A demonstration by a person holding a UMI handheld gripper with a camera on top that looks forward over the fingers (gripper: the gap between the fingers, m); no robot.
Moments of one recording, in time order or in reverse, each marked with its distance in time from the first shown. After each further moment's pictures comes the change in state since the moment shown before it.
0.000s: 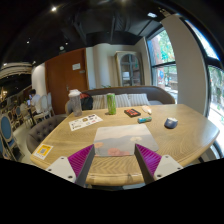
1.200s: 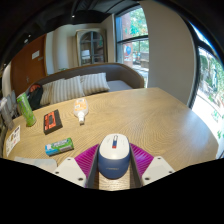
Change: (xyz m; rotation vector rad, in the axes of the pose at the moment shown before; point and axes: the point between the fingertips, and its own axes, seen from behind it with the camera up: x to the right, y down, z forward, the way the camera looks) arm 0.342 -0.031 0.263 -0.237 0.334 0.109
